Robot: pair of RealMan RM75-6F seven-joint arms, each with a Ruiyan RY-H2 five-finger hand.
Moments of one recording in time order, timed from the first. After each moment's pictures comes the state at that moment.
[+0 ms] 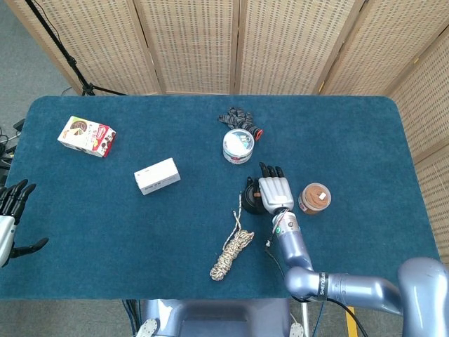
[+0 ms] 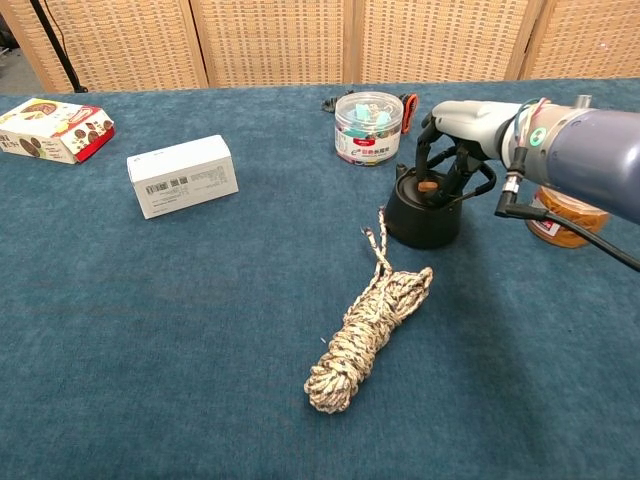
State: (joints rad) left arm -0.12 -0.99 -0.05 -1.75 1.49 1.45 -0.04; right arm 0.92 -1.64 0.31 -1.60 -0.43 1.14 -0.81
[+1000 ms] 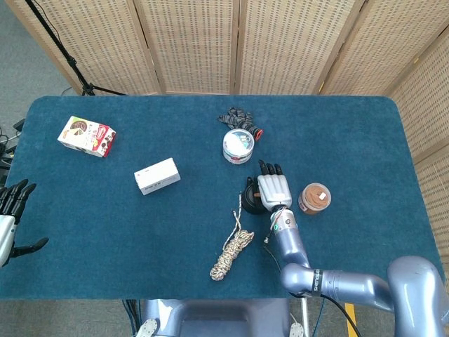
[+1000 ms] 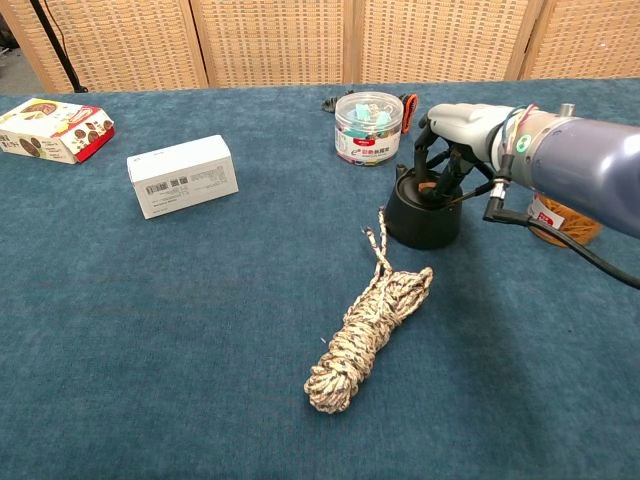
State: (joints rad) left arm -0.12 -0.98 -0.05 -1.75 1.48 1.44 -0.03; right arm 0.95 -1.68 0.29 -1.51 -0.44 1.13 -0.78
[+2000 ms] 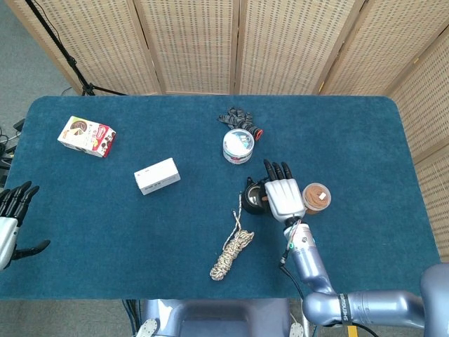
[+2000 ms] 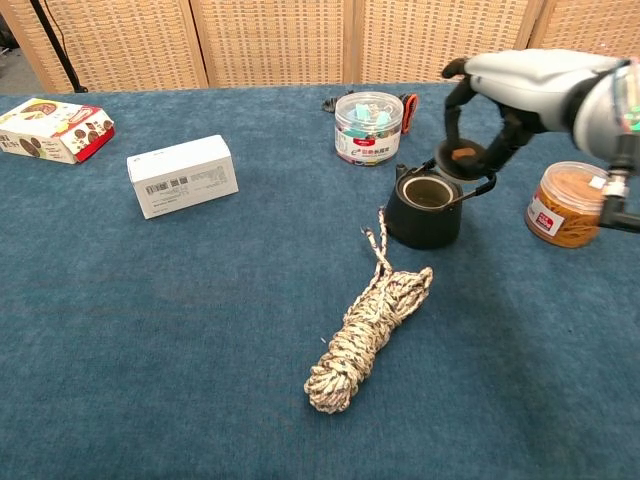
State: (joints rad) left arm -0.12 -0.98 -0.04 -1.75 1.51 1.45 -0.03; right arm 0.83 -1.51 0.17 -1.85 -0.71 1.34 -0.80
